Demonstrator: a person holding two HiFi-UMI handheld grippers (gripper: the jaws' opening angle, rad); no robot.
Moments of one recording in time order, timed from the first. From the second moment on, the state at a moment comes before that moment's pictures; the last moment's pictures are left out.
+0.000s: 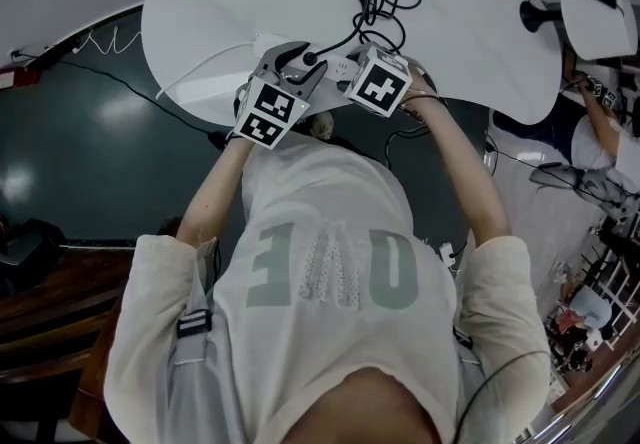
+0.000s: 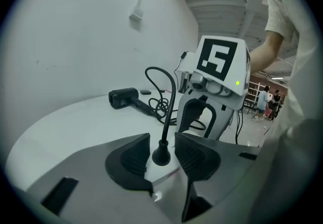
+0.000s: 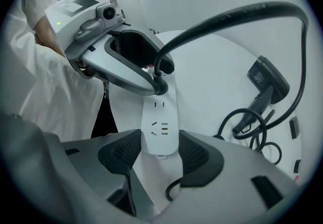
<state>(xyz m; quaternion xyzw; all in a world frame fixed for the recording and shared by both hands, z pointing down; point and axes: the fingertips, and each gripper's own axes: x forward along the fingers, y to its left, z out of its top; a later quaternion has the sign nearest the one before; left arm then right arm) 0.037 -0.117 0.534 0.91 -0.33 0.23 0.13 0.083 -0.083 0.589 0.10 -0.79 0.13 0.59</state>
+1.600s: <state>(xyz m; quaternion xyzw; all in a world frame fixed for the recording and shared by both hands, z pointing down) 0.026 -0.121 0.514 0.91 -0.35 0.08 0.22 0.086 -0.083 0.596 0.10 -0.76 0.20 0.61</state>
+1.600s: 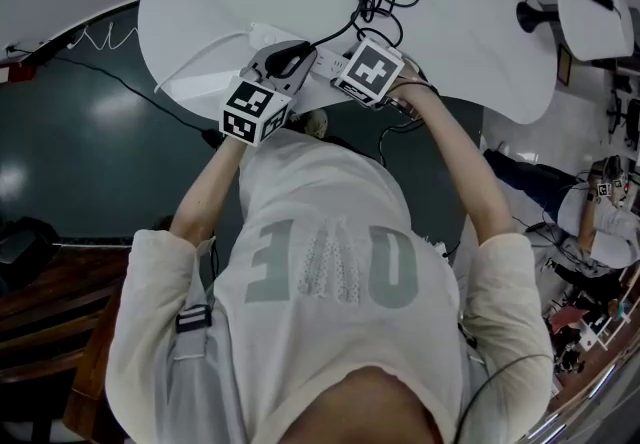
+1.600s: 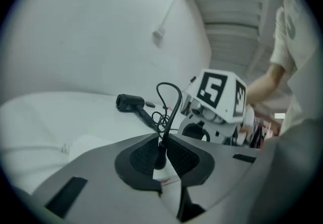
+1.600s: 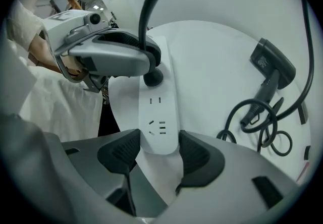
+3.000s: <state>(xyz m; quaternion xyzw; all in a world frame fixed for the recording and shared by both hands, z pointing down) 0.006 -0.200 0.456 0.90 -0.42 0.08 0.13 0.086 -0.083 0.601 0.10 -0.77 0.24 0.58</state>
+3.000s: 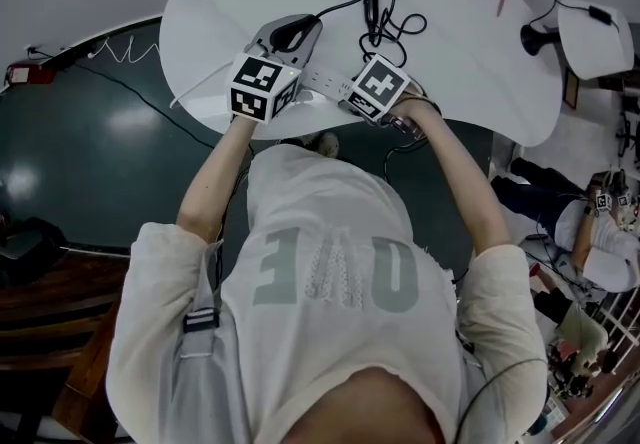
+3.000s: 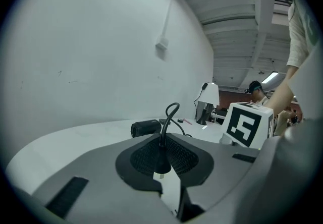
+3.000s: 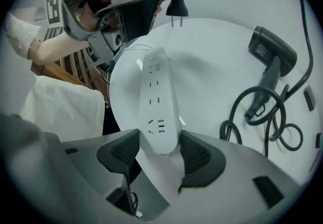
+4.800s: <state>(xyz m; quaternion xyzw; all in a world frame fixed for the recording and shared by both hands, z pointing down) -0.009 -0.223 0.460 0.87 -0.47 0.05 0.14 0.087 -0.081 0.602 0.11 -0.78 0.25 0.57</state>
